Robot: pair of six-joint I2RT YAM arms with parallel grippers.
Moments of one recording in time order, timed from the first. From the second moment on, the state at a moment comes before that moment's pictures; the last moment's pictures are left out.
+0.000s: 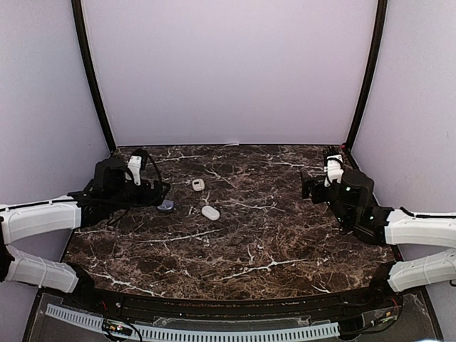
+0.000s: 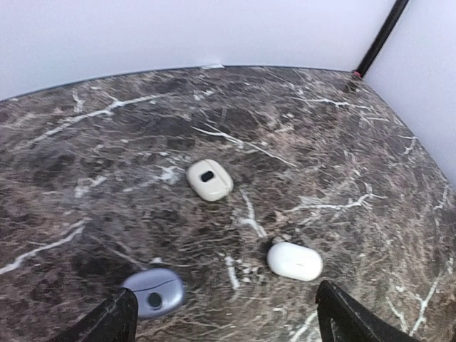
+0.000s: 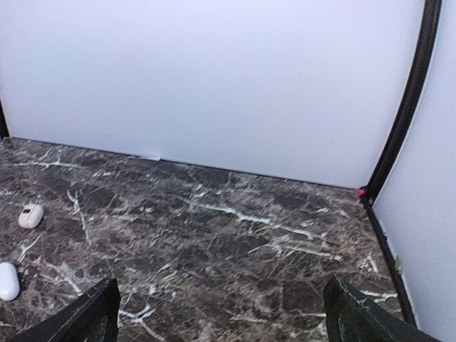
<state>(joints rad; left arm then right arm) -0.51 1.20 0.65 0.07 0.01 -0.26 0.76 1.07 0.49 0.39 0.59 0.03</state>
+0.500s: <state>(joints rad) -0.36 0.86 0.13 0.59 -0.37 0.02 0.49 1.03 0.16 0.86 0.60 -0.26</state>
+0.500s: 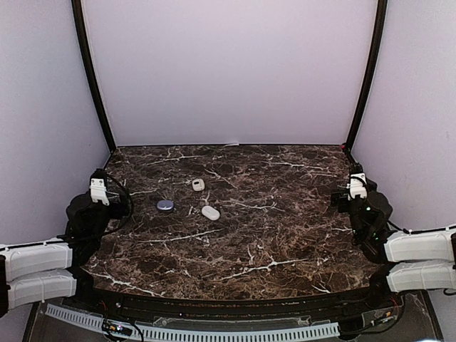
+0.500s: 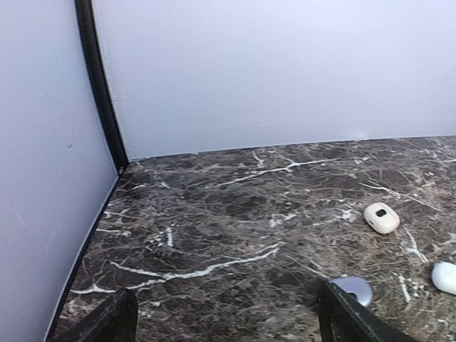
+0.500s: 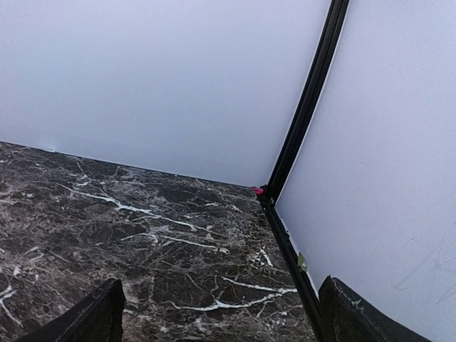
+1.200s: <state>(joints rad) -0.07 1.36 0.18 1.06 -0.18 0.06 0.11 1.50 0.12 1.33 0.14 -0.14</state>
